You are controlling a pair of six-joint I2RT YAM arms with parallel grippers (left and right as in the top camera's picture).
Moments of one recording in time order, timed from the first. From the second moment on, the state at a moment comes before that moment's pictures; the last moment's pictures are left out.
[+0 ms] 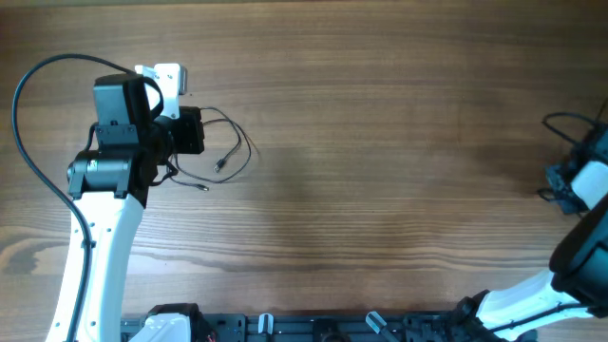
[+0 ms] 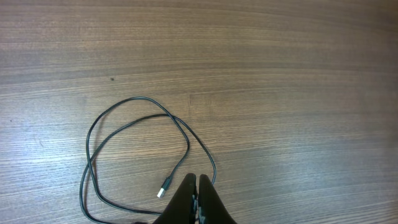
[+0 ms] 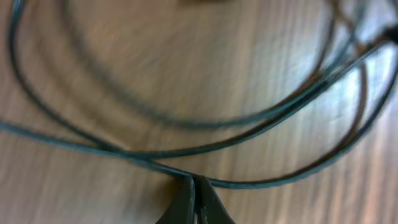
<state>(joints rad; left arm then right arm) 0.01 1.25 1.13 -0.70 0.23 -0.02 -0.67 1.83 0.94 -0.28 0.34 0.68</state>
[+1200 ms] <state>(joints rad) 0.01 1.25 1.13 -0.68 0.21 -0.03 -0.52 1.78 0.98 -0.56 -0.50 0.24</state>
